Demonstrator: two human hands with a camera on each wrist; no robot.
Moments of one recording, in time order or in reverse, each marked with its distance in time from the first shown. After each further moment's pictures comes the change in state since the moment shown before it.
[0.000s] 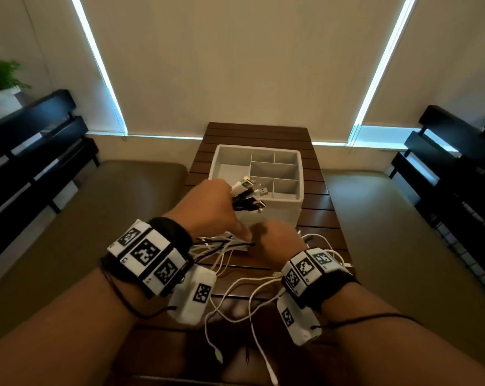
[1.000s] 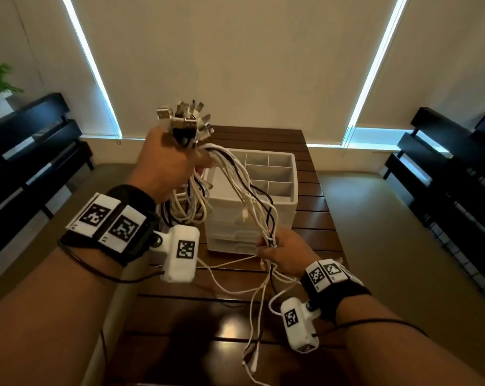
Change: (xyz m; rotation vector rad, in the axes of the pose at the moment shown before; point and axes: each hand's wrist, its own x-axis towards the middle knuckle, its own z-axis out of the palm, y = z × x) left_hand 0.009 -0.009 -0.060 -0.764 0.484 0.126; right_hand -0.015 0.043 0.021 0.664 0.013 0.207
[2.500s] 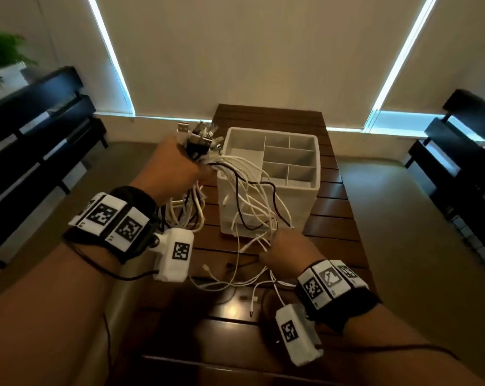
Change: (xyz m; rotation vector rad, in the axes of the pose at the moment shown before) left_hand -0.010 -0.052 -0.019 0.232 -0.109 -0.183; right_hand -0.005 -0.037 0.034 -0.508 -0.099 0.325
